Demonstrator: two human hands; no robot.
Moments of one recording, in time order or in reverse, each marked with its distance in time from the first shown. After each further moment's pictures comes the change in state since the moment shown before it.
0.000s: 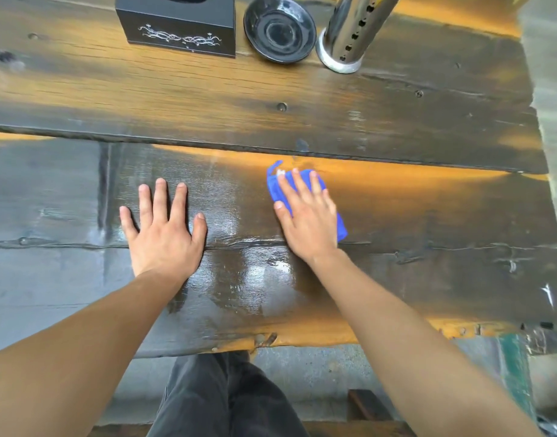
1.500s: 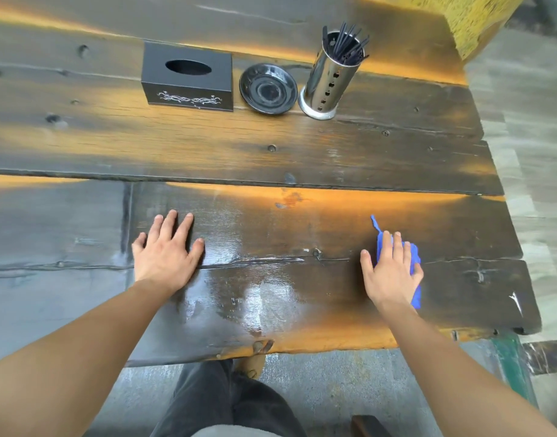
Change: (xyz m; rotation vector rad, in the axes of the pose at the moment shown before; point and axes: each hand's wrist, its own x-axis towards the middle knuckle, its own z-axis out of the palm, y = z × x) left_hand 0.007 -0.011 -0.040 0.026 -0.198 0.062; right_hand -0.096 0.132 -0.056 -0.098 0.030 0.595
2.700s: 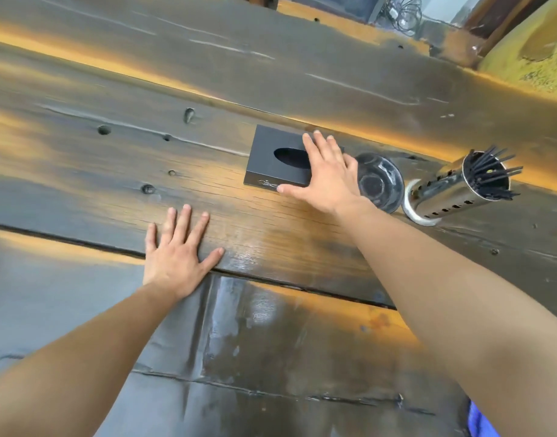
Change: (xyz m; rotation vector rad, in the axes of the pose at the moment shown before) left_hand 0.192 -0.128 -0.079 0.053 0.060 -0.042; right_hand 0.176 -0.495 -0.101 -0.061 -0.032 -0.793
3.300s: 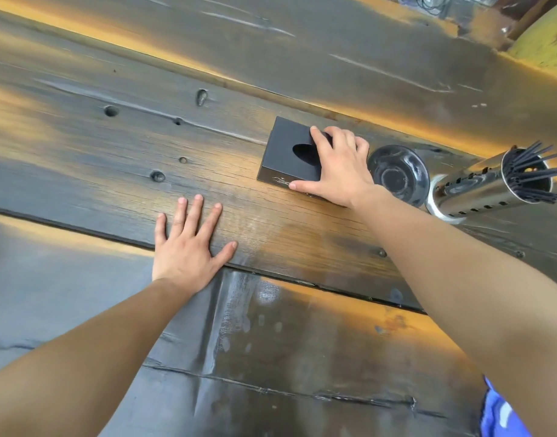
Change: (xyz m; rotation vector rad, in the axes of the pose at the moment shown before) left_hand 0.002 -0.002 0.005 0.006 0.069 0.009; right_hand 0.022 -0.005 0.014 -0.085 0.017 -0.157
